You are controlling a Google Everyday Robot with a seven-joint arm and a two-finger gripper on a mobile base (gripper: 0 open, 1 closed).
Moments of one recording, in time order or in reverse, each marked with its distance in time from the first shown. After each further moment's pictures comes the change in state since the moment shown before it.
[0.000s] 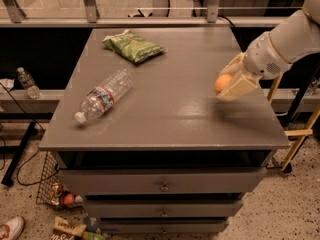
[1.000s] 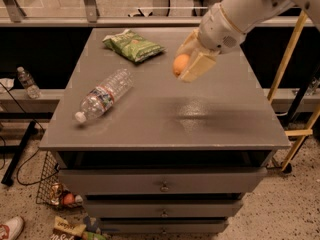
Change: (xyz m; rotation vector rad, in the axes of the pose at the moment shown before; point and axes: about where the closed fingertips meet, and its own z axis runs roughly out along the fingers) arm -0.116 -0.001 0.017 -0.081 -0.062 -0.242
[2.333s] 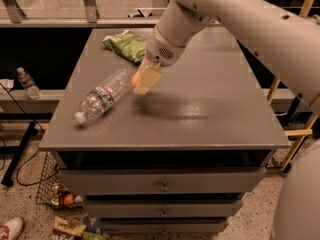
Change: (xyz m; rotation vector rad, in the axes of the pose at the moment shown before) arm -0.062 -0.012 0.113 -0.109 0.081 0.194
